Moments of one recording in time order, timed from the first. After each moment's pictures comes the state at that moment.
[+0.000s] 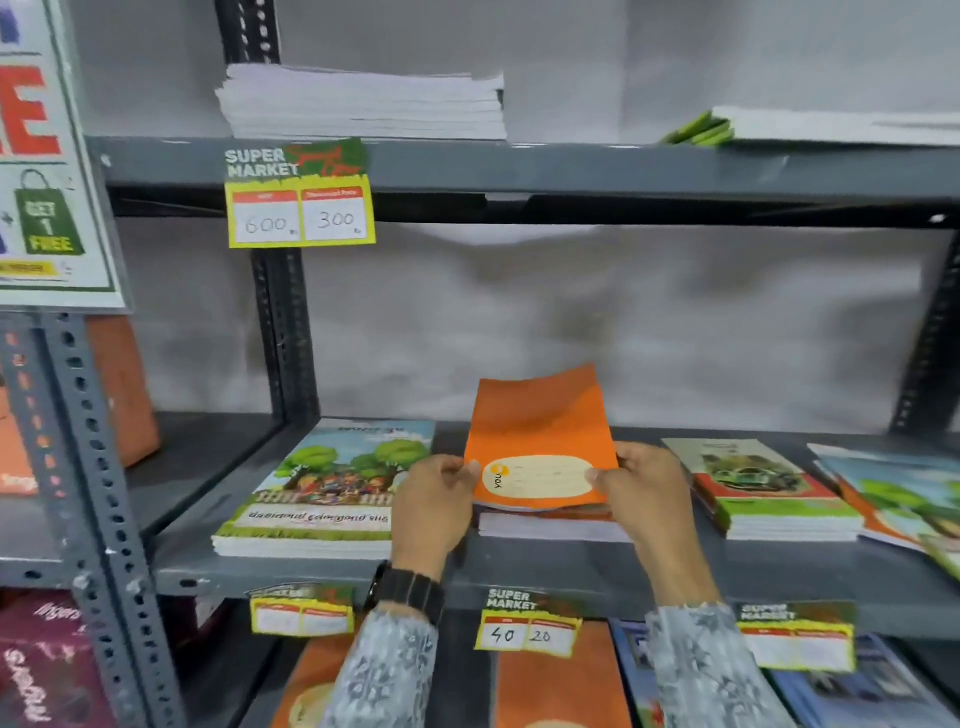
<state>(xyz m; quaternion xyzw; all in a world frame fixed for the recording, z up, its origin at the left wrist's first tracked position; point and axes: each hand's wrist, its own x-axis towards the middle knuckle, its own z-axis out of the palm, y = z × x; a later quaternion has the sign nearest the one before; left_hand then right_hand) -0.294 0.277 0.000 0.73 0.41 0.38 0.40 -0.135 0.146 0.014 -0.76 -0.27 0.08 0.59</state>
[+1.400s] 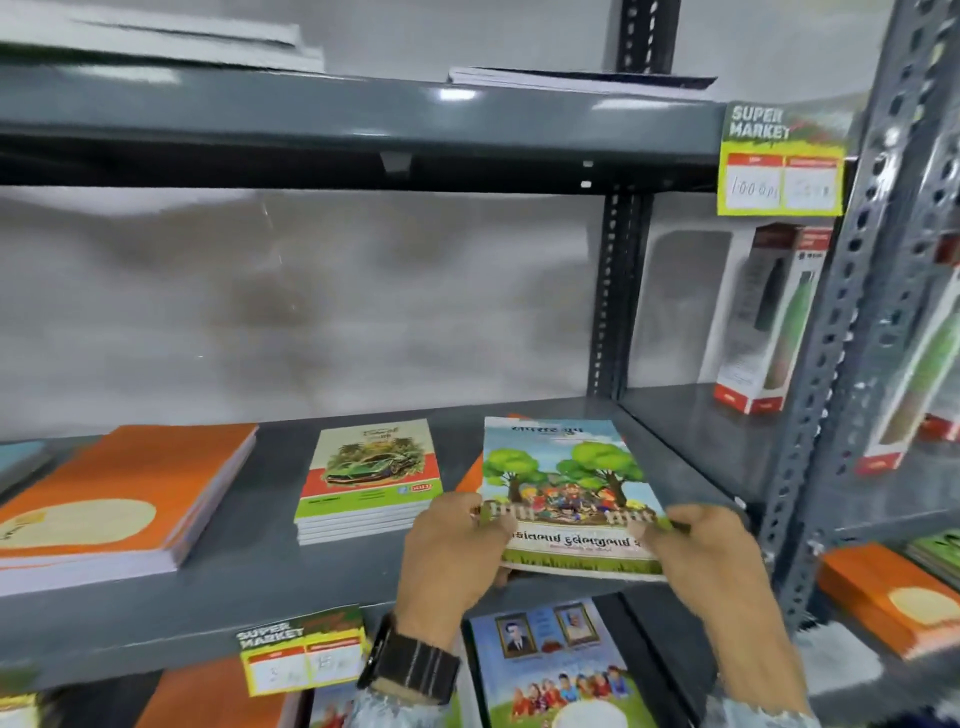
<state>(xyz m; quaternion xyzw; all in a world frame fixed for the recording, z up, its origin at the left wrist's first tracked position) 0.035 -0.041 -0.011 0.79 0.32 0.21 0.48 0.166 -0.220 -0.016 -0.88 -0.10 0.02 0.47</state>
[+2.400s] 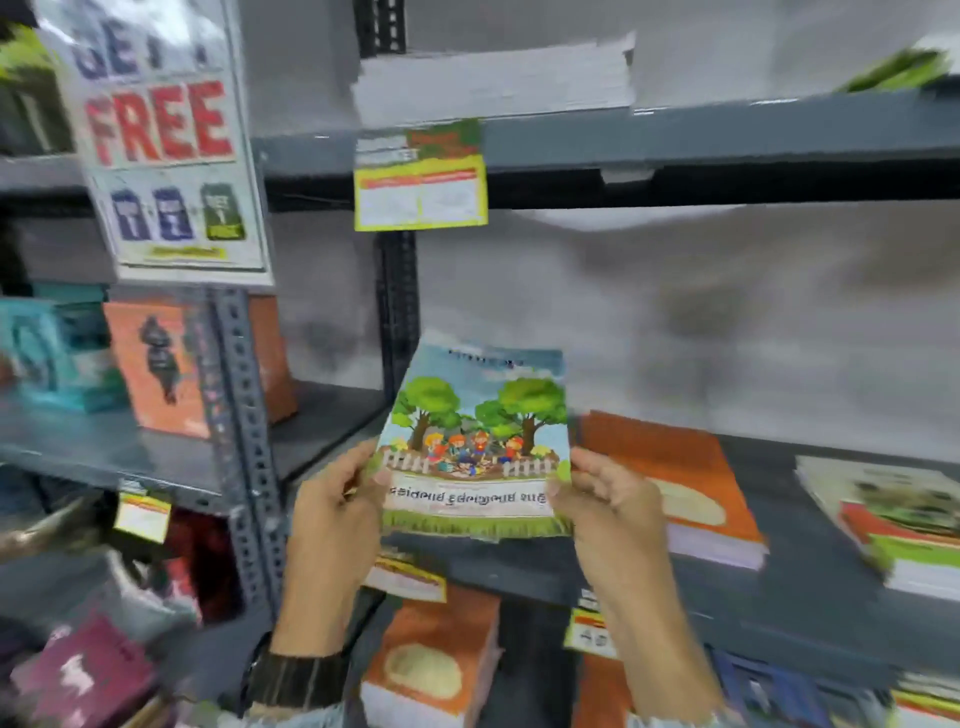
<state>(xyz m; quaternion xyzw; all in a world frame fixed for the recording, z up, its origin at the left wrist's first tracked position) -0.433 0.291 -0.015 0.58 0.41 0.57 0.41 -0.238 0.171 0.013 -0.59 -0.38 0.23 0.67</state>
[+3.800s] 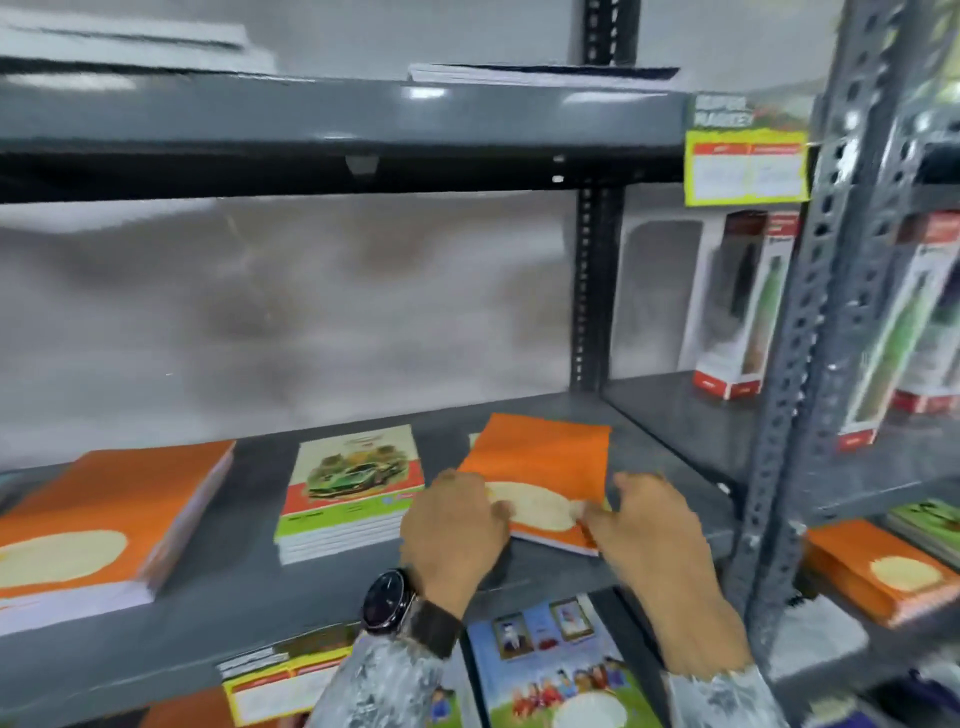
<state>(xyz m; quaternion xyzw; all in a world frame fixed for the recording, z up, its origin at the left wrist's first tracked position) 0.064 -0.026 -0.003 0.94 0.29 0.18 0.09 0.139 -0.180 0.000 -0.91 -0.17 -0.05 0.37</state>
